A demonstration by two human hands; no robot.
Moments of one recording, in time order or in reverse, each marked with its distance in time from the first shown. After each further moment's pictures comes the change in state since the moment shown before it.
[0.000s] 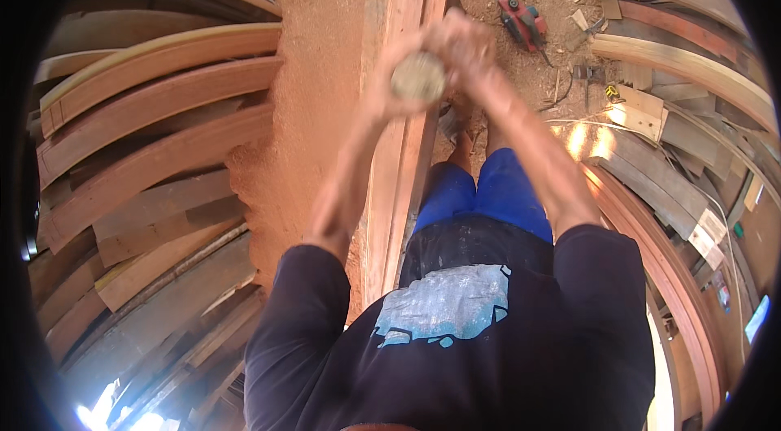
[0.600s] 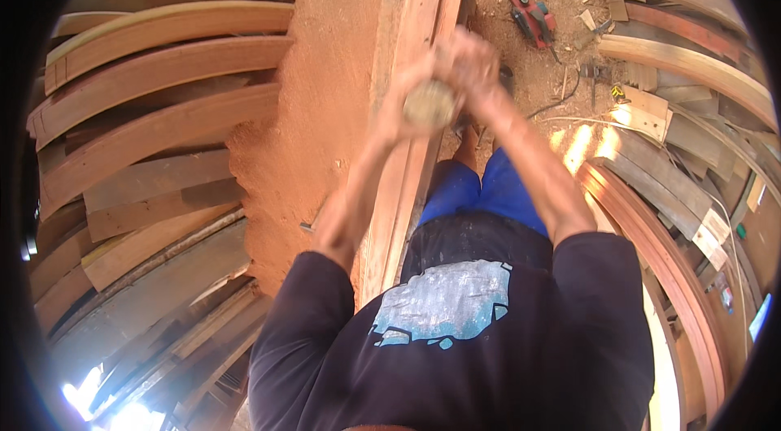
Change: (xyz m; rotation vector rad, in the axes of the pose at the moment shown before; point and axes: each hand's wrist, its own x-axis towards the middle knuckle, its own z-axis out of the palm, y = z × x) left_hand -0.092 0.033 0.011 0.142 0.103 0.113; right_hand -0.072 -0.057 0.033 -0.055 0.076 -0.130
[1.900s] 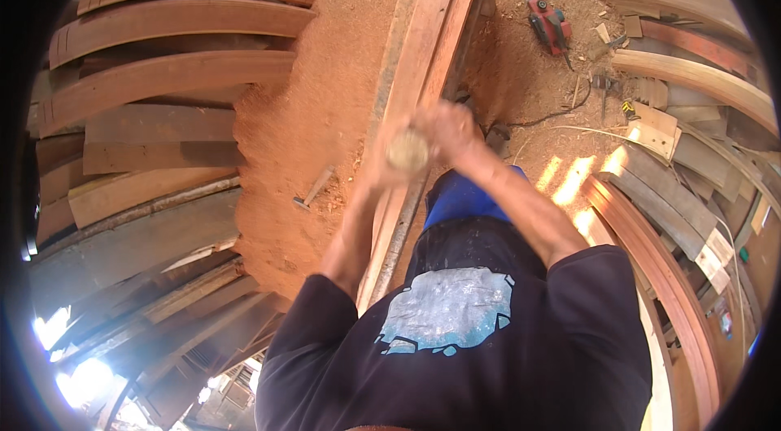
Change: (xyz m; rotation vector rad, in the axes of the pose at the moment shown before) left_hand -0.173 0.057 0.023 0.007 0.021 -0.409; right_hand -0.083 -0.151 -0.052 0.181 -0.416 0.056
